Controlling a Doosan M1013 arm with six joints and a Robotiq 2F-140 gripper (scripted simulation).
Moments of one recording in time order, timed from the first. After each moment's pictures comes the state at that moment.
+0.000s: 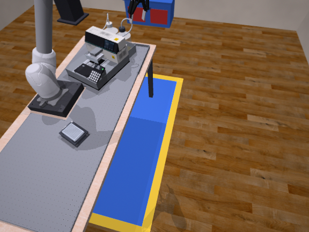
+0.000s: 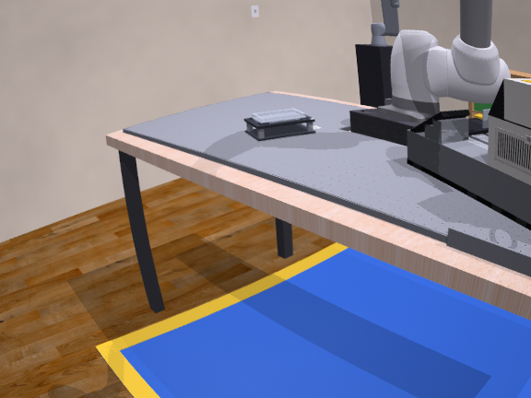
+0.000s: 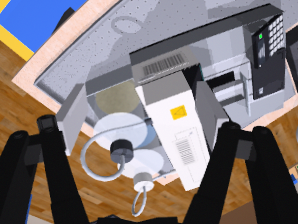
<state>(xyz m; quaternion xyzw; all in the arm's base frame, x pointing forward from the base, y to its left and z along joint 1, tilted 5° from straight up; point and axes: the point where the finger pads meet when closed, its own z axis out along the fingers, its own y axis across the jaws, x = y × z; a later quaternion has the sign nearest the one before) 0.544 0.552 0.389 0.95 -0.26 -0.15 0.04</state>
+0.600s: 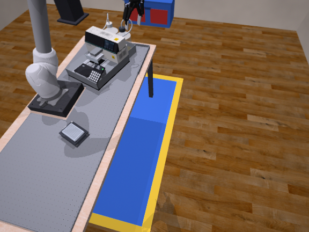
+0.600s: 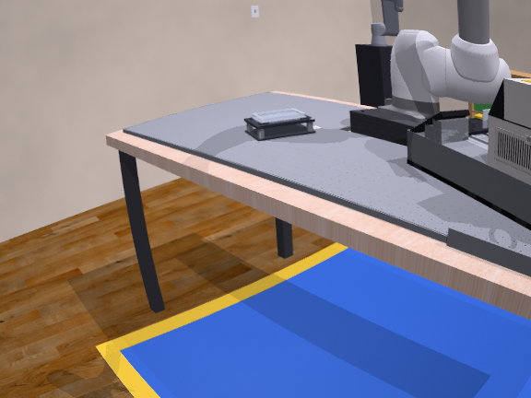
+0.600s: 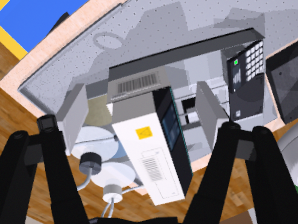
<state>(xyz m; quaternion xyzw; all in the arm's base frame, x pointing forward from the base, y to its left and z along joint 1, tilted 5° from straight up) 0.545 0.475 0.387 0.96 -0.22 -0.14 0.02</state>
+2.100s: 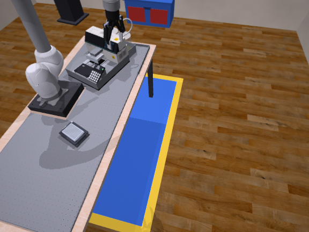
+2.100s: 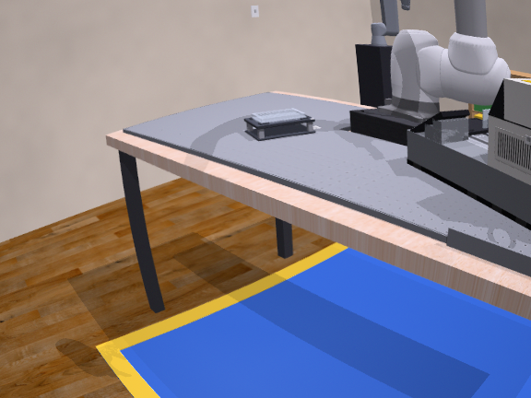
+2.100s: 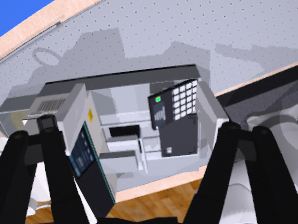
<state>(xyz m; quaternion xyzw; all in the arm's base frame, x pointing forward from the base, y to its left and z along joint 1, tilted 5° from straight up) 0.501 0.290 0.359 0.98 -0.15 -0.11 -0.01</state>
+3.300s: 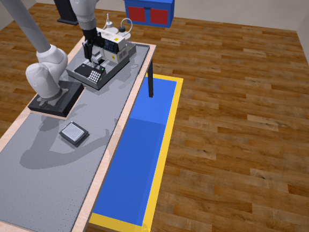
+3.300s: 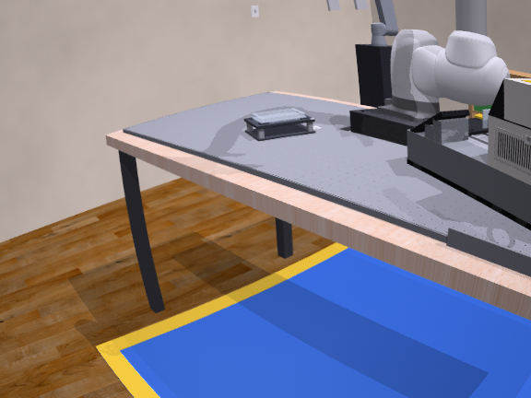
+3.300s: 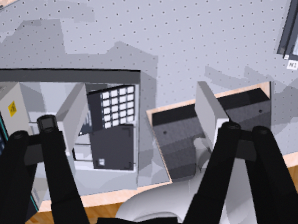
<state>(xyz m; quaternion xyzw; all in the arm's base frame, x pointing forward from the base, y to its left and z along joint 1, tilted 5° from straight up) 0.423 0.166 0.310 0.99 -0.07 -0.08 -0.01</state>
